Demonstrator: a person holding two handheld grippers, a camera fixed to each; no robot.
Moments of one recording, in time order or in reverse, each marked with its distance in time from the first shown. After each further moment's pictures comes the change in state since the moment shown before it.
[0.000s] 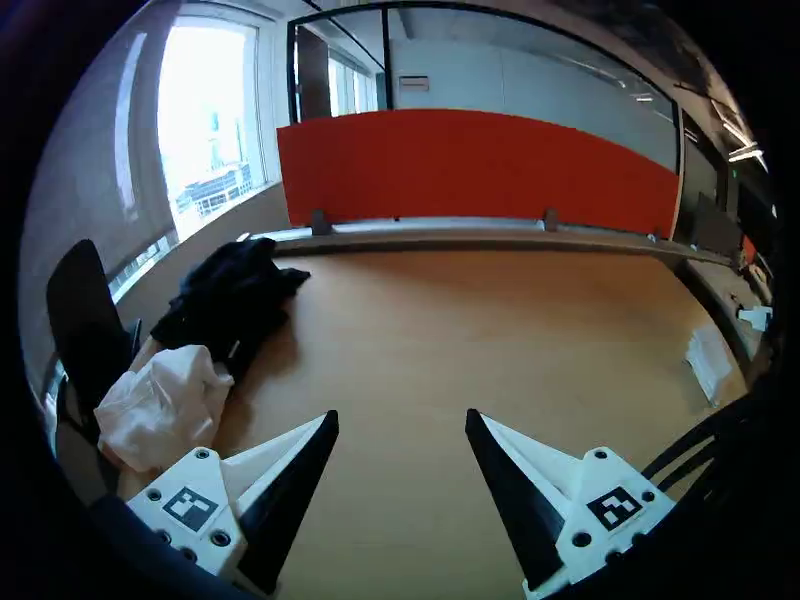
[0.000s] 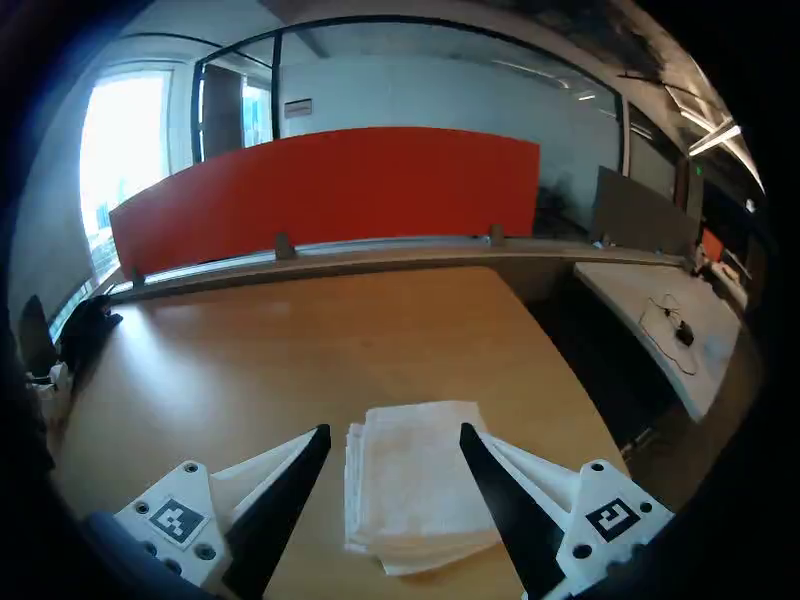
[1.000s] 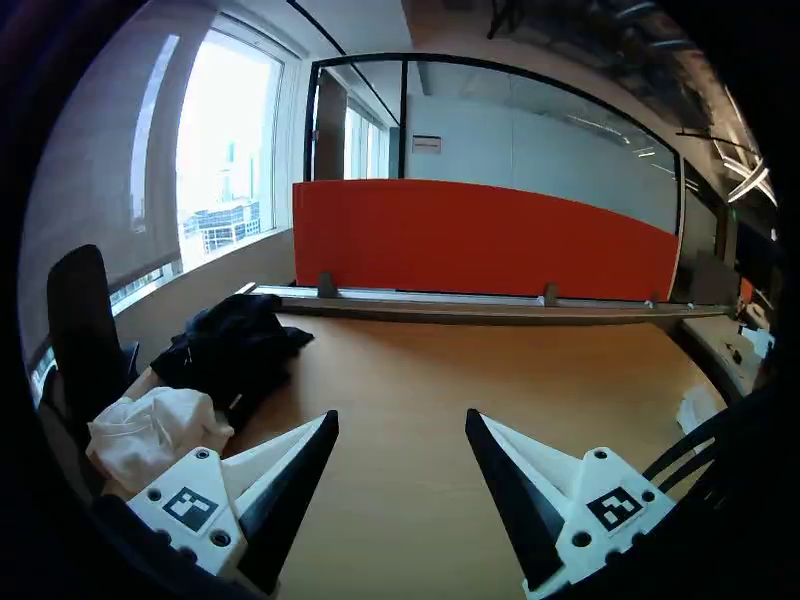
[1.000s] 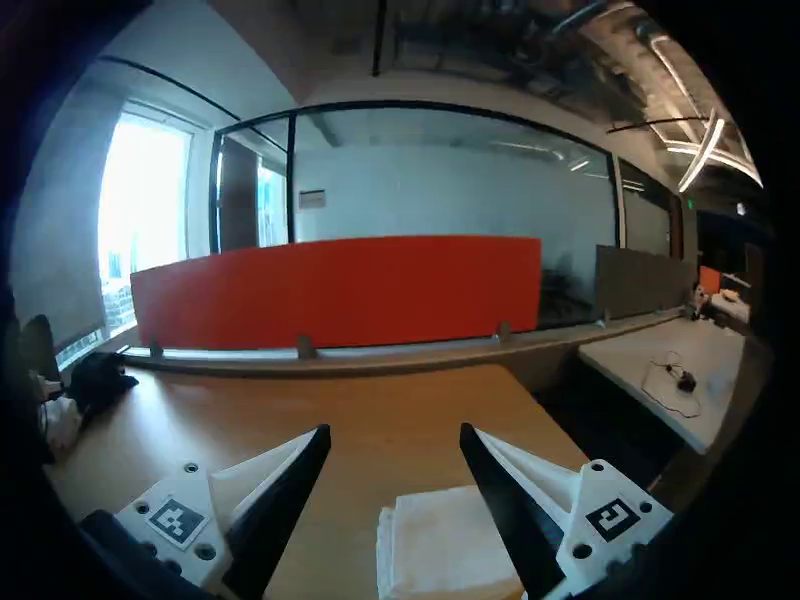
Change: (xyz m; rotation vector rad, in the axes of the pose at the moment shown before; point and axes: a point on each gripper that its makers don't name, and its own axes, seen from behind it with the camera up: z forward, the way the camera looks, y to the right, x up) left arm 0.058 -0.005 -0.004 -0.016 0.202 -0.076; right arm 0.083 -0.032 -0.034 0.042 0.375 0.004
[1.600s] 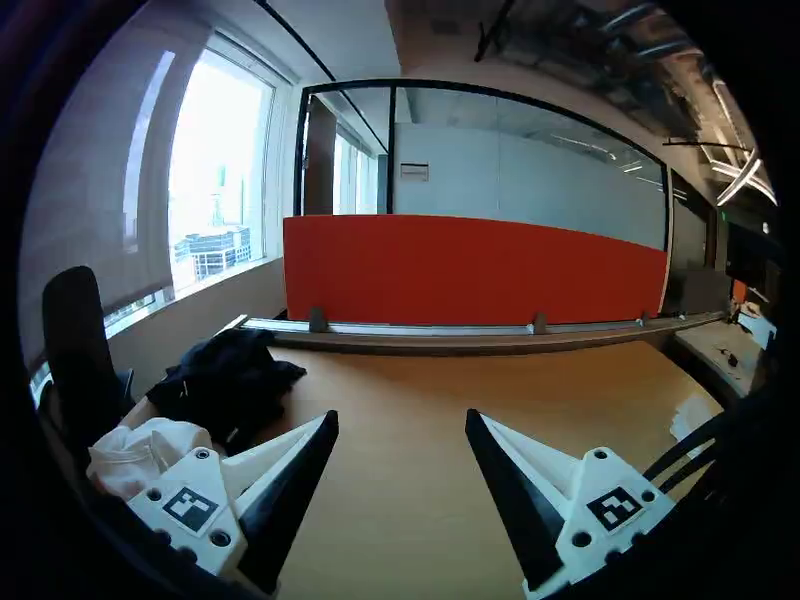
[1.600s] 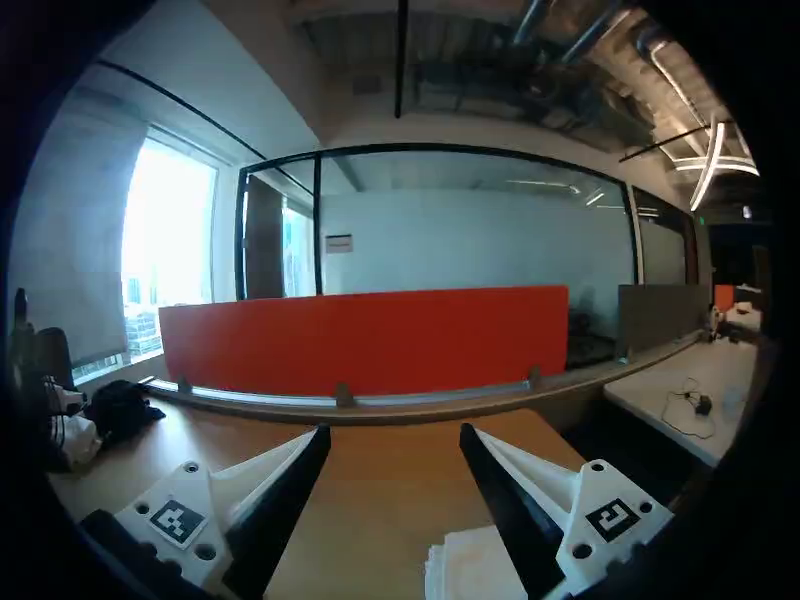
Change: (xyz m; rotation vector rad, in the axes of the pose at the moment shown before) left arm 0.032 0.006 -0.003 -0.039 0.101 0.018; right arm 0.042 -0.060 -0.012 0.073 0.124 -0.013
